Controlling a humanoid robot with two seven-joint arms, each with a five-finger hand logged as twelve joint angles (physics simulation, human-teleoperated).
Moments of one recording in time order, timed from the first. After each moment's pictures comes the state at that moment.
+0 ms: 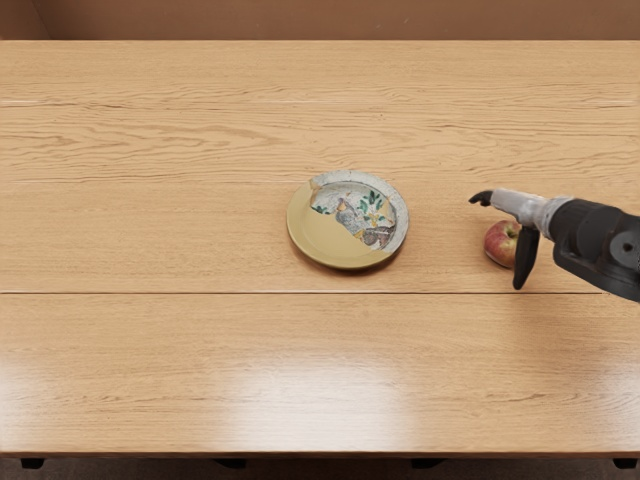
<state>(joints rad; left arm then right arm) -0.01 0.00 0.03 -0.22 0.01 0.02 0.02 1.07 -0.77 0.09 1.51 -1.08 -0.02 -0.57</state>
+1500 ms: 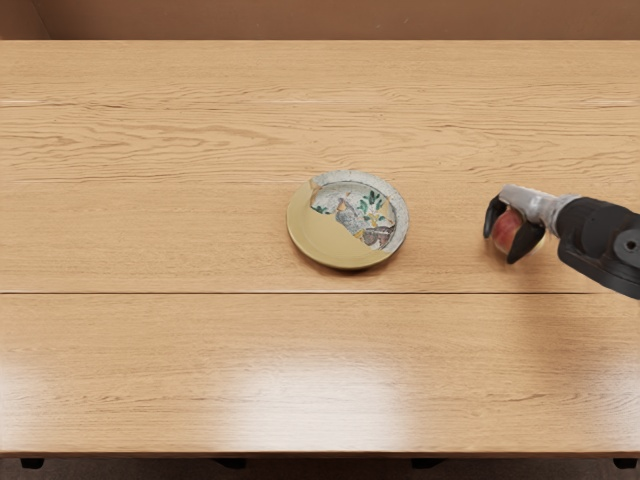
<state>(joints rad) -0.01 0.00 0.03 -0.22 0.01 0.02 0.02 1.03 -0.76 0.13 1.48 -1.09 -0.03 -0.57</state>
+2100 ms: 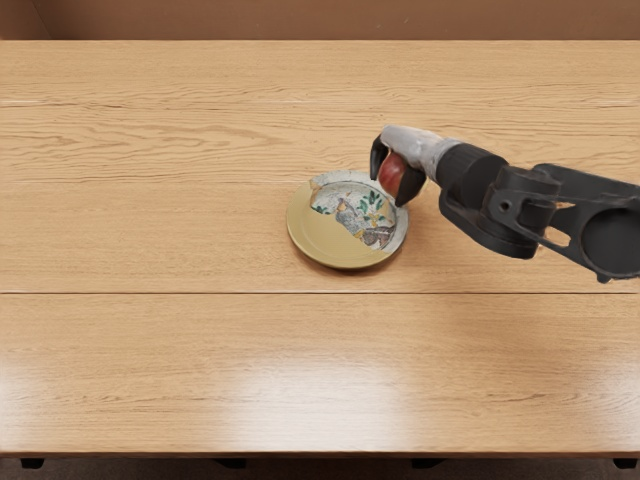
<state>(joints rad) -0.01 0.00 0.03 -0.22 0.01 0.02 0.02 1.17 -0.41 0.18 1.33 -1.20 -0.07 -0.56</state>
